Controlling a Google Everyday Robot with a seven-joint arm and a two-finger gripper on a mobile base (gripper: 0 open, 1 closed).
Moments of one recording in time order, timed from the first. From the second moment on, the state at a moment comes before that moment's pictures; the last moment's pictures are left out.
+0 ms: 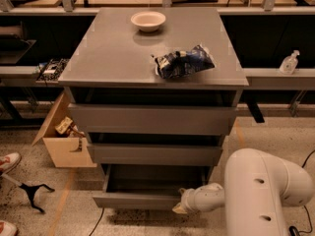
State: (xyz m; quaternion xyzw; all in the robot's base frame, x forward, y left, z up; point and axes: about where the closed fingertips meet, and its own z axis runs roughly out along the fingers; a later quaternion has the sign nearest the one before) arm 0.538 -0.116 0.167 -0.54 0.81 0.09 0.22
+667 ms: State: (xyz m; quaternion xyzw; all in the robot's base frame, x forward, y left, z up) arm 0.522 -0.134 0.170 -0.52 0.82 0.09 0.22
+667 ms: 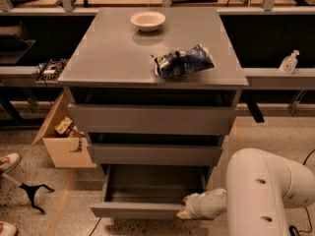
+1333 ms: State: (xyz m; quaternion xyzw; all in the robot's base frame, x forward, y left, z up) arm 0.495 -0.156 0.178 -0.49 0.84 0.09 0.23
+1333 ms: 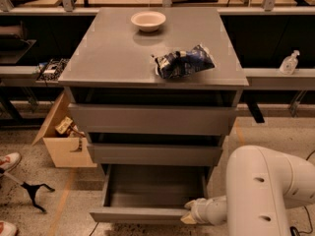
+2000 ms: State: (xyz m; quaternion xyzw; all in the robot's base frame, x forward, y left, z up) arm 0.479 -0.160 0.178 -0.47 0.84 0.09 0.23
